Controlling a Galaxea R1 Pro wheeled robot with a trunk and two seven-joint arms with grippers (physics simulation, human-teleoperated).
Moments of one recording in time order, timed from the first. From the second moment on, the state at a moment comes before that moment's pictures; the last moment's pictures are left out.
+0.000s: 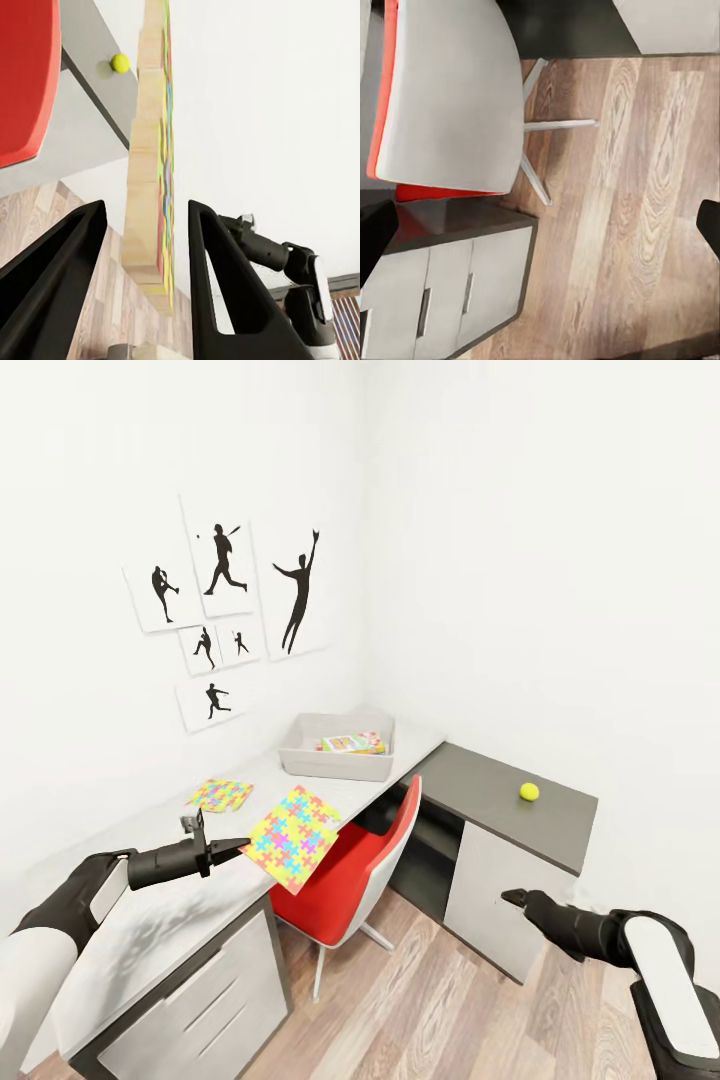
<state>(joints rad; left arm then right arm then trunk) -0.82 0.33 0.02 -0.52 0.41 0.89 -1.30 -0.30 -0.13 -0.27 -1.52 -1.08 1.04 -0.53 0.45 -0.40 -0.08</state>
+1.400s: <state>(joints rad) -0.82 0.33 0.13 -0.68 0.41 0.91 -1.41 -0.55 -0.28 -0.17 -1.42 -1.10 1.04 -0.56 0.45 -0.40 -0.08</state>
